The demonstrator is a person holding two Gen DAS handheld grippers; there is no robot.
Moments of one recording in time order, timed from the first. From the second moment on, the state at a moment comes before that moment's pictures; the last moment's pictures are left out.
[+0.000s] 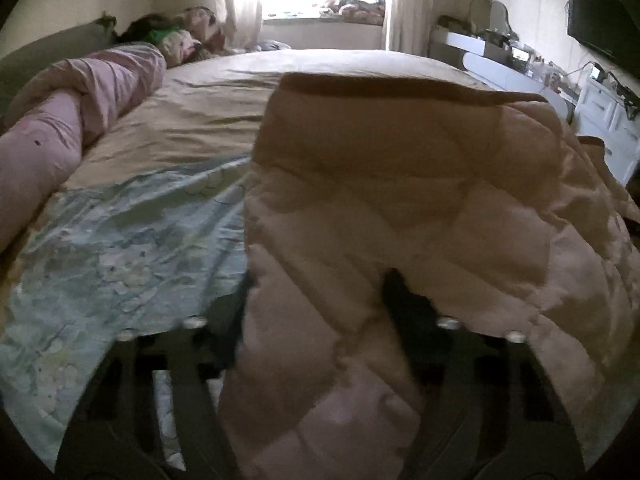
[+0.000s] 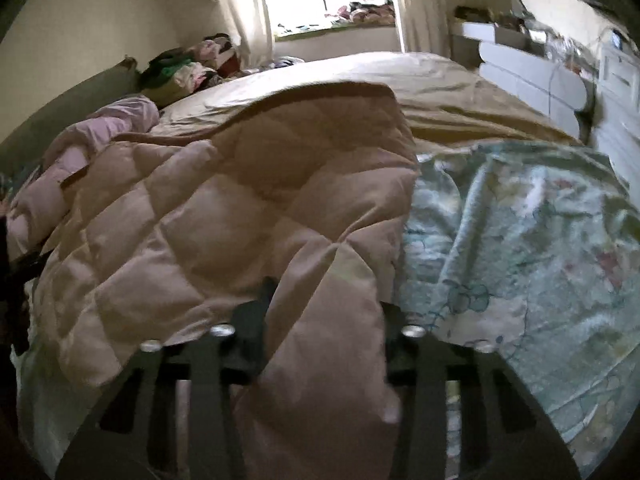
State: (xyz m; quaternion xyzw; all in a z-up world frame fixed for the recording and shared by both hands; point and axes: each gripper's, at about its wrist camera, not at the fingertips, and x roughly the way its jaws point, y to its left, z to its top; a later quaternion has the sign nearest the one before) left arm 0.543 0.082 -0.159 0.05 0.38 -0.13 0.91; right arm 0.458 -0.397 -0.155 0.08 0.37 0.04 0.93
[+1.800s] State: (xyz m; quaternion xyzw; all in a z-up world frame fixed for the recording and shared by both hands) left arm 0.561 -0.033 -0.147 0.09 0.36 -0.10 0.92; right arm 0.522 -0.310 -0.164 0.02 0.40 0.02 0.92
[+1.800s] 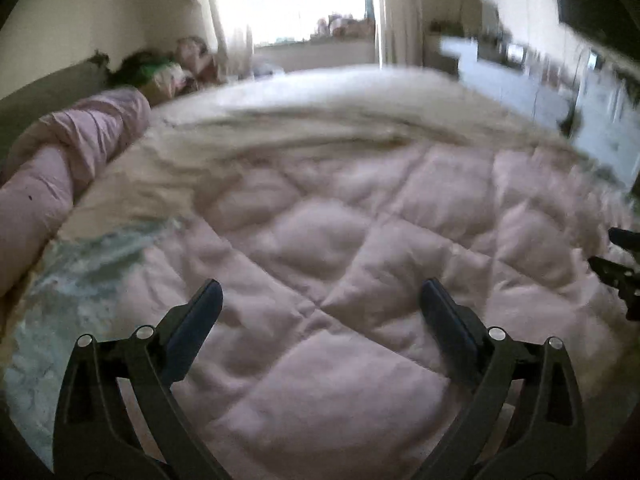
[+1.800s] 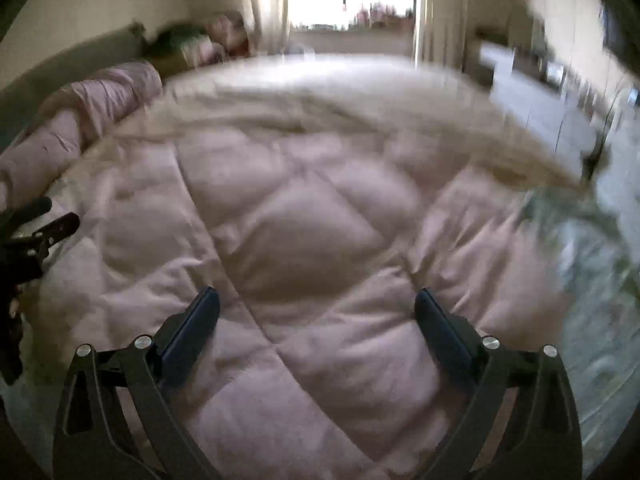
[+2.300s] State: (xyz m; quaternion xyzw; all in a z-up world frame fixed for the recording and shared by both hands) left arm 0.581 -0.039 -0.171 0.09 0.39 -0.09 0.91; right arm 0.548 -0.306 -0.192 0.02 0.42 0.01 0.91
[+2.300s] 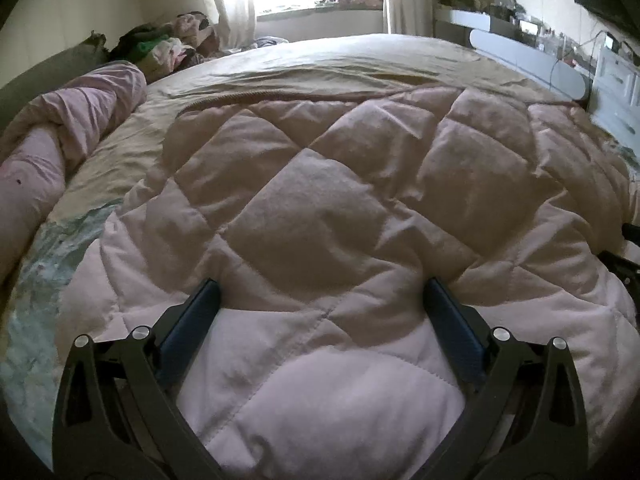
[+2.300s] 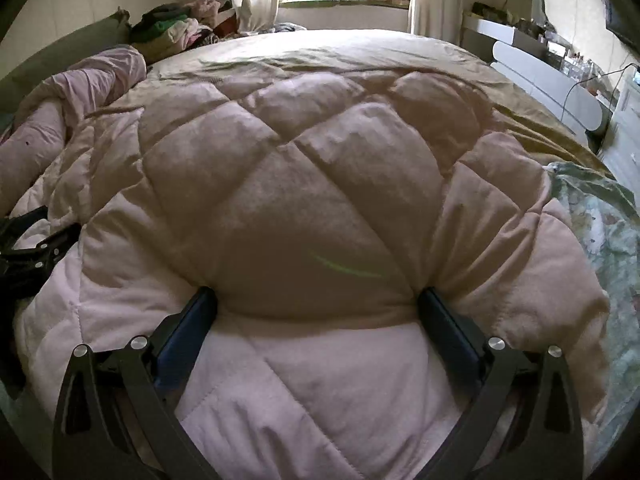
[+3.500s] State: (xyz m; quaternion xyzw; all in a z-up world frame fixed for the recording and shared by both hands) left arm 0.559 0.137 -0.150 0.01 0.37 0.02 0.93; right arm 0.461 -0.466 -0.182 0.23 0.40 -0.01 0.89
